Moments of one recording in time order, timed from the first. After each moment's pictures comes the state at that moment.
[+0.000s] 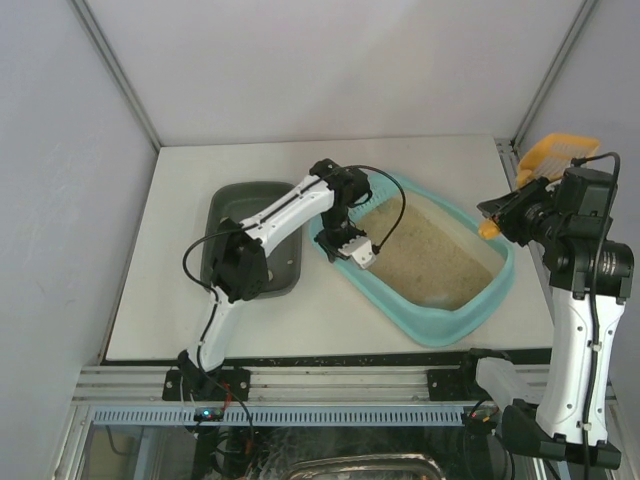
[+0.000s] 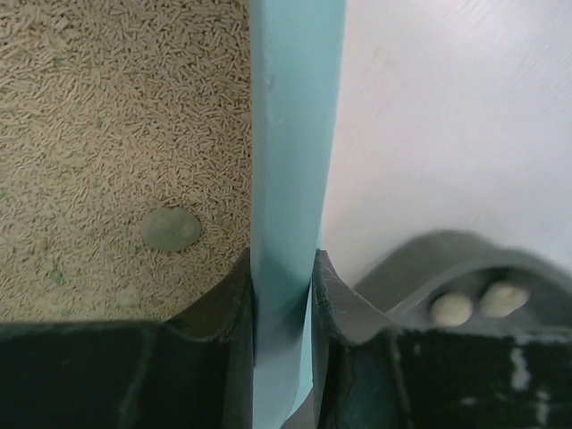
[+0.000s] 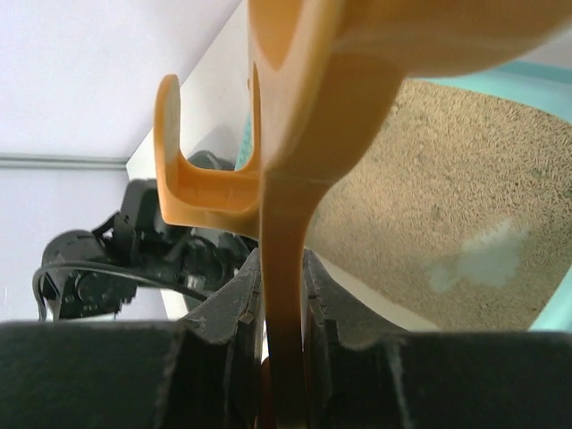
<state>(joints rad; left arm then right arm) -0.77 2.25 2.17 -1.57 0.39 1.62 -0.16 0.97 1.55 -1.16 -0.22 0.76</state>
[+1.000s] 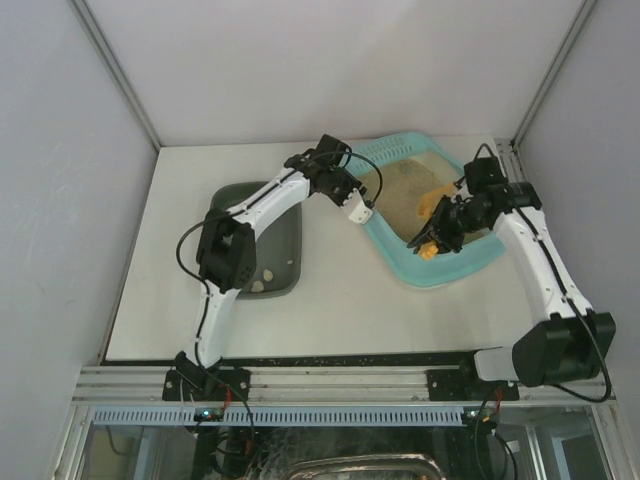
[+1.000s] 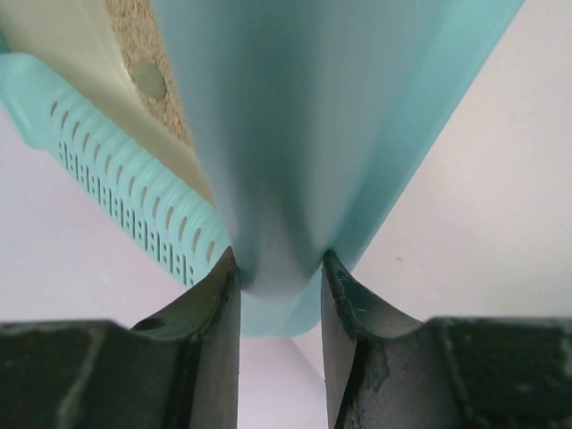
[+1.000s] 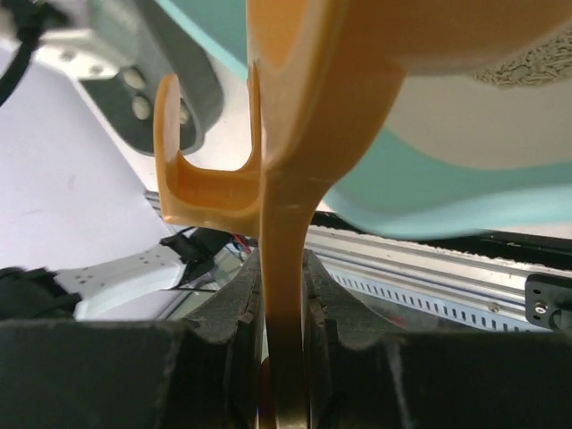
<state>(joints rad) -0.59 2.27 2.07 -0.71 0.32 1.78 0.09 1.32 1.33 -1.20 -0.54 0.68</state>
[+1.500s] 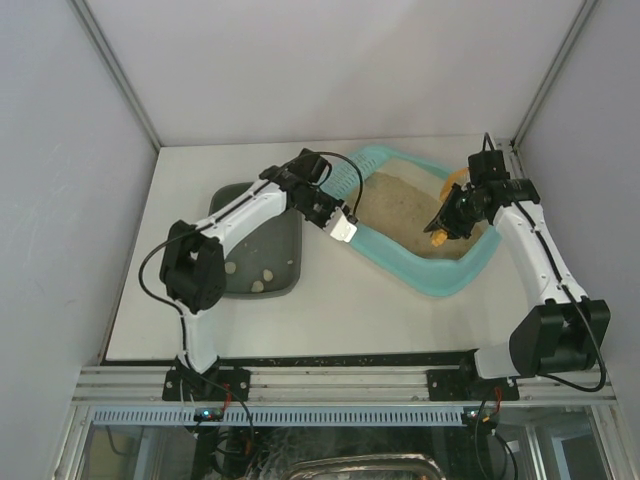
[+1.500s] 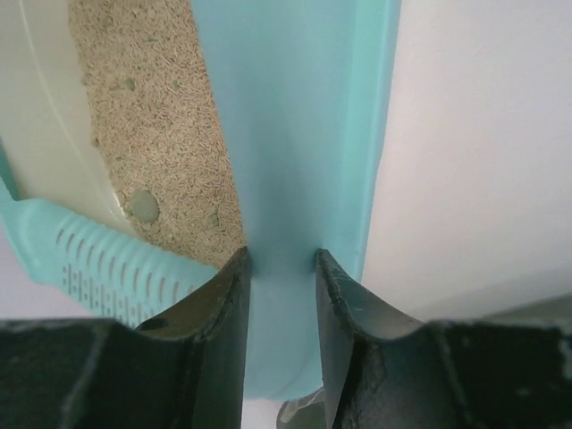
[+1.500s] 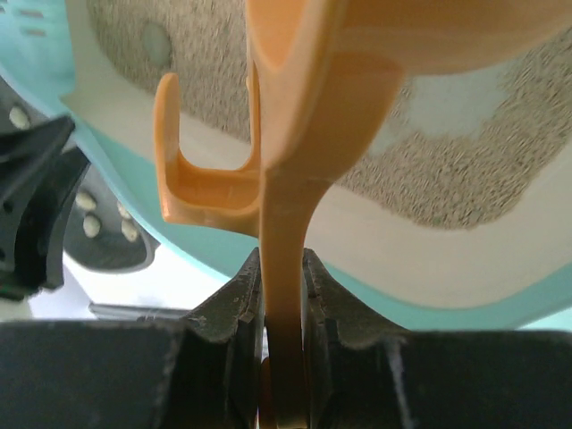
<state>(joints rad) -0.58 1.98 1.71 -0.81 0.53 1.64 0.08 1.40 1.33 -1.05 -0.29 0.64</state>
